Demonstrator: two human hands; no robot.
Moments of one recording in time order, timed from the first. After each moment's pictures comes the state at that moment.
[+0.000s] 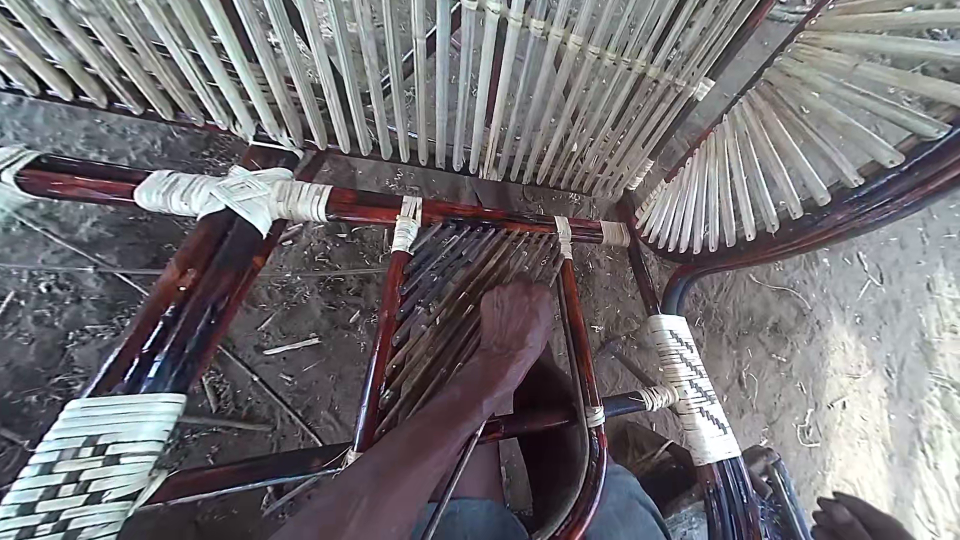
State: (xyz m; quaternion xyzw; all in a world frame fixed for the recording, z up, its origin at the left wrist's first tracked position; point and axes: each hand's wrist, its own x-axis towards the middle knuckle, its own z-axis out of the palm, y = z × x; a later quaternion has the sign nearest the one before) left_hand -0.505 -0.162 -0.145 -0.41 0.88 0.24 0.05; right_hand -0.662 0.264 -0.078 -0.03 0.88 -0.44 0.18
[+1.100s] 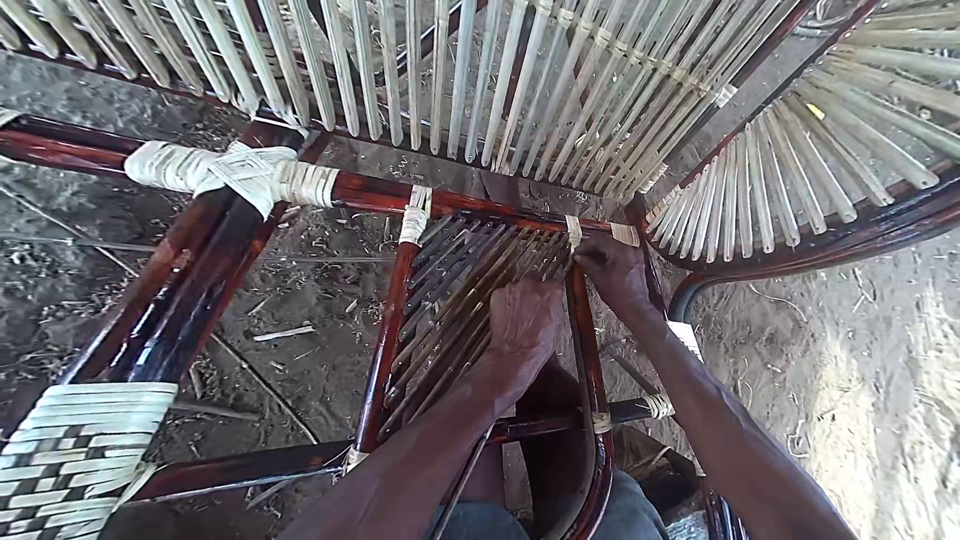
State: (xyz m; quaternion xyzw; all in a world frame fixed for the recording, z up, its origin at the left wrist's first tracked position) left_hand -0.506 -0.165 -0.147 -0.42 0.87 0.25 0.05; right_hand -0.681 -0.128 -0.205 -0.54 0.77 -0.30 0.15
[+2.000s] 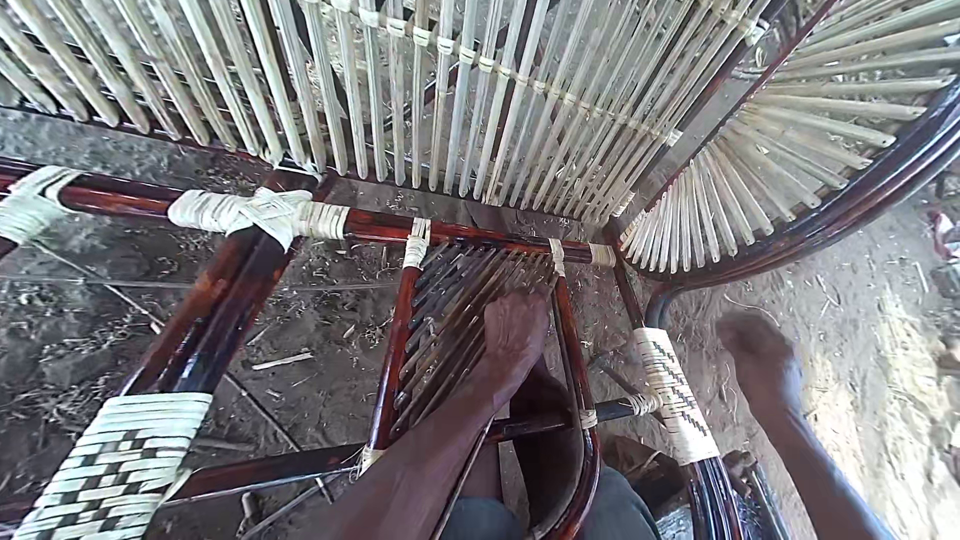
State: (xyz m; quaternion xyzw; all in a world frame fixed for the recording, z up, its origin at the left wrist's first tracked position) left_hand -0.506 -0.164 -0.143 -0.43 0.86 0.28 0.06; right_hand -0.751 0.071 -0.101 -0.33 0.91 -0.22 0.12
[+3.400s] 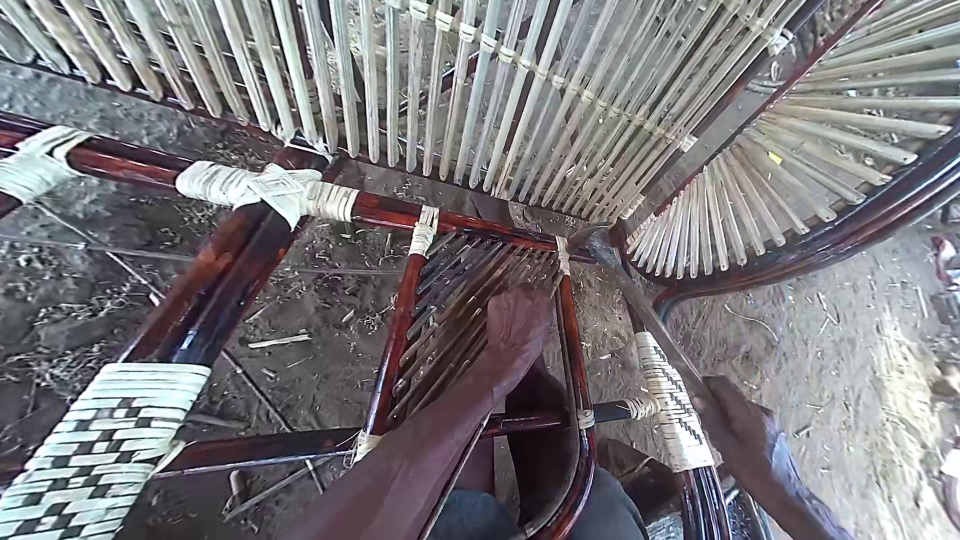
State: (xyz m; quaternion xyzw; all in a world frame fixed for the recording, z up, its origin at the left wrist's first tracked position) left_hand -0.510 -0.171 -0.163 -0.44 0.85 0.28 0.08; right_hand -0.683 0.095 -0.085 -0.49 0.86 -0.10 0.13
